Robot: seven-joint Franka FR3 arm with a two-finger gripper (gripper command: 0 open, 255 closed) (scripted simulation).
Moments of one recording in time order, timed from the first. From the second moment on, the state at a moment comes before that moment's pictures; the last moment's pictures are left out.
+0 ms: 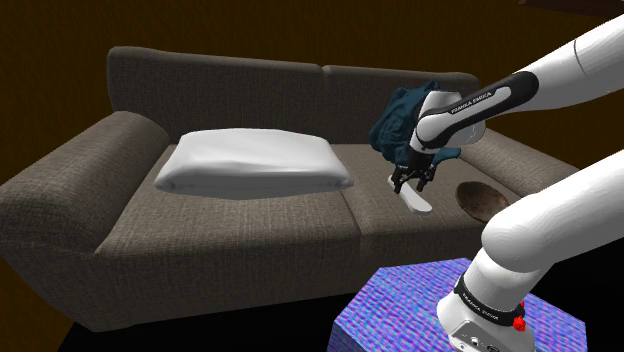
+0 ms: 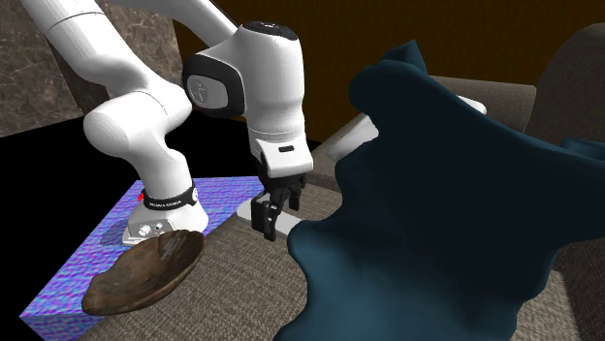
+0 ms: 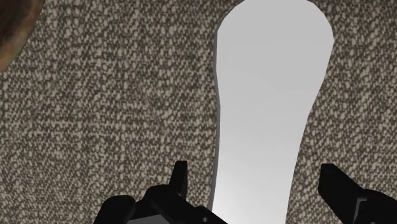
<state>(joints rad) -0.26 -0.46 -0.35 -2.79 -0.19 2.35 0.09</state>
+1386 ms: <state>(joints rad) -0.27 -0.54 -0.33 -2.75 -0.19 2.22 0.10</state>
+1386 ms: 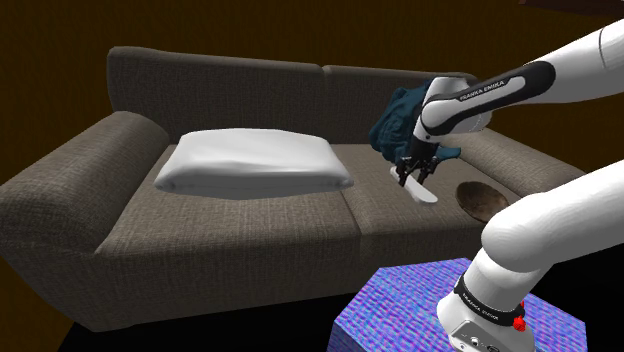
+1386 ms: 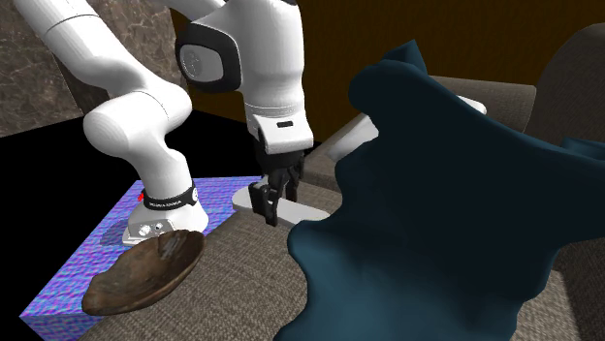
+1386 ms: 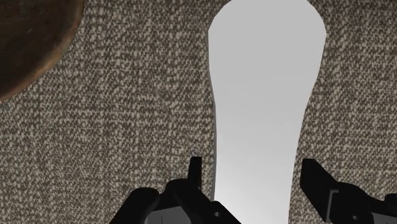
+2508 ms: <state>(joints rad) -0.27 -0.65 -0.29 -2.59 -0.17 1.96 0.10</state>
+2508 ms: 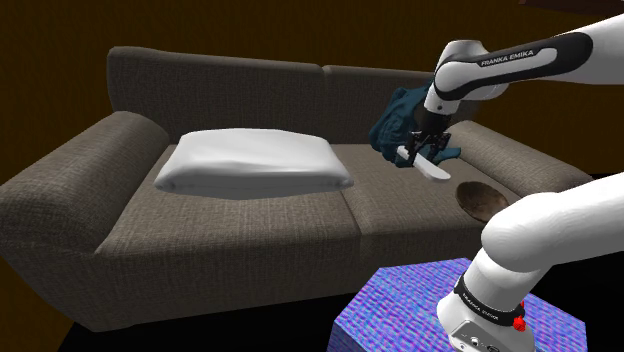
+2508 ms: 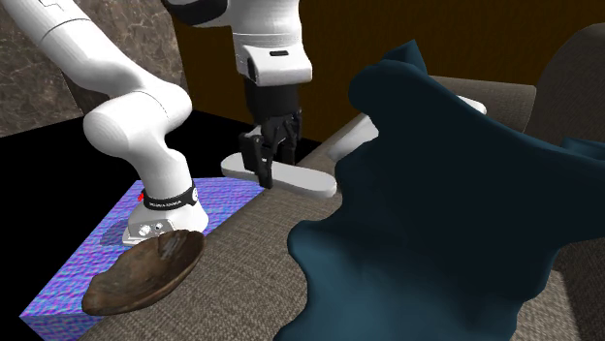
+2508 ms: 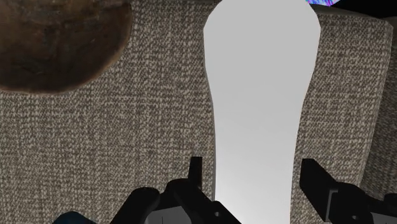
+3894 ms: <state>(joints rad) -0.54 -0.88 -0.61 -2.64 -0.45 1.83 -0.29</state>
